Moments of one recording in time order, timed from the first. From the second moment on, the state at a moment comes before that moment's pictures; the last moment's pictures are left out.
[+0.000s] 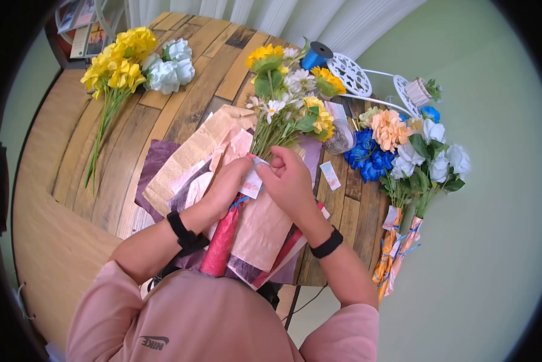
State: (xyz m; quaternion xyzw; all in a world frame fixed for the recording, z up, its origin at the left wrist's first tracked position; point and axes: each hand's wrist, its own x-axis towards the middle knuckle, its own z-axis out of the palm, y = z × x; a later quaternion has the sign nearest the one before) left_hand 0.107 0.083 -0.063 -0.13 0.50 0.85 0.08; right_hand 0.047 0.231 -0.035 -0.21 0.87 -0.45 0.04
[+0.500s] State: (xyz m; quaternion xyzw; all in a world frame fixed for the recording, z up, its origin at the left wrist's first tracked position) left_hand 0.095 0.098 -0.023 -0.11 0.41 0.90 0.04; right_hand 0.126 0.233 -0.022 -0.11 0.67 -0.69 0.26
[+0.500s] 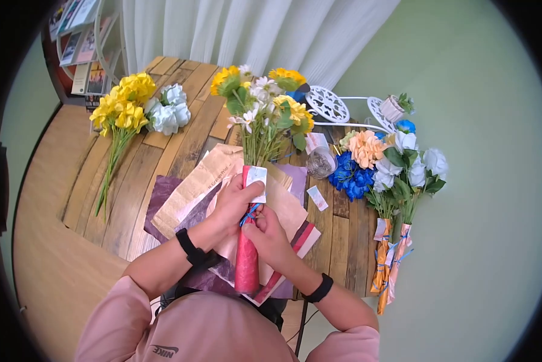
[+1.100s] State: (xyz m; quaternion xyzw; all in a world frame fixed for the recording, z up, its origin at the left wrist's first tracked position) left_hand 0.110 0.129 0.007 0.06 0.48 0.87 0.05; right_hand 0.133 0.281 0.015 -0.18 0.79 -0.59 0.03
